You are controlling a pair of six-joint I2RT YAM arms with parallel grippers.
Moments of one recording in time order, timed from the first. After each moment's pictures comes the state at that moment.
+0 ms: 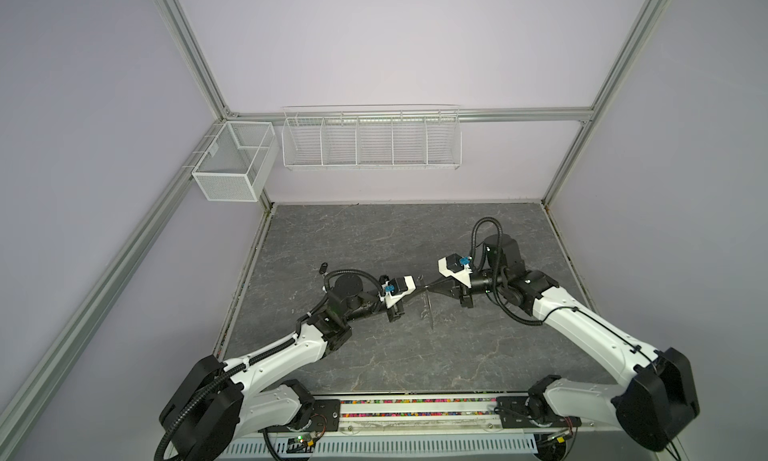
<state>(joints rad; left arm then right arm) -0.77 1.17 0.55 0.56 0.55 0.32 0.51 1.25 0.93 -0.30 -0.94 -0.57</state>
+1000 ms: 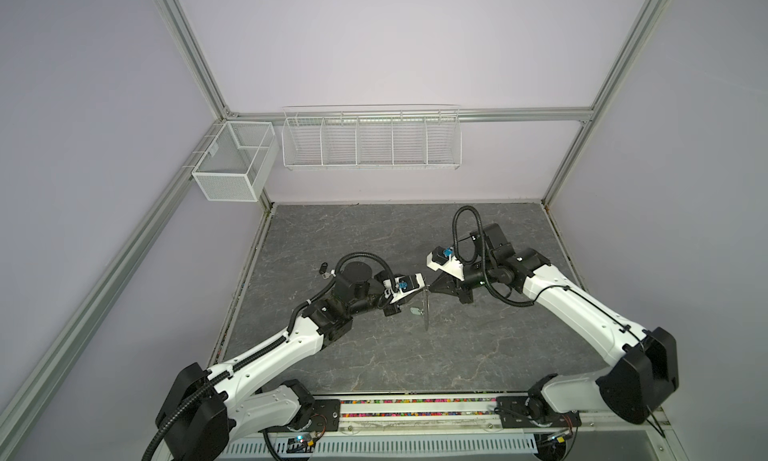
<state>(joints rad) -0.80 1.15 0.74 0.10 0.38 0.56 0.54 1.39 1.19 -0.75 -0.76 -0.62</state>
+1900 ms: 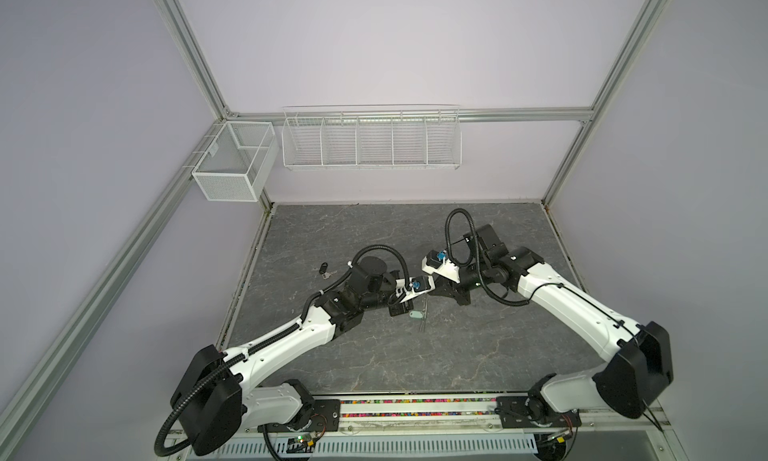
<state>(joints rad) -0.83 1.25 0.83 -0.01 0.37 0.61 0.57 1.42 1.21 -0.78 -0.69 -0.64</state>
